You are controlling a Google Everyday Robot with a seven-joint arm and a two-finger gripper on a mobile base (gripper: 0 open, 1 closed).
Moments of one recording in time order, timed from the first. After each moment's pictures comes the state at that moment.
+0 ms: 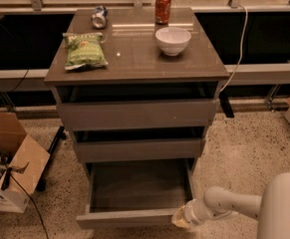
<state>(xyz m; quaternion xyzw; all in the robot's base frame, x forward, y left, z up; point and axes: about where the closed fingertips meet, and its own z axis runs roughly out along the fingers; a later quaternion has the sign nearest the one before) 0.457 -0.159 0.225 -0.52 0.80 0.22 0.18</state>
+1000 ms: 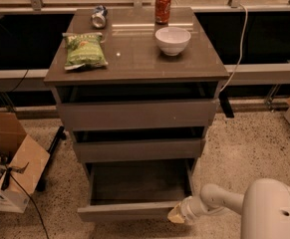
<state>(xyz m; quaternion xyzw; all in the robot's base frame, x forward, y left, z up) 0.495 -0.147 0.174 -0.49 0.81 0.26 0.19</state>
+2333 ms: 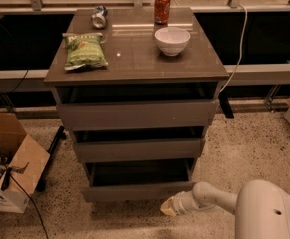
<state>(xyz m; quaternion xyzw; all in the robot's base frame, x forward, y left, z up) 0.530 -0.120 0.160 -0.51 0.80 0.24 0.23</state>
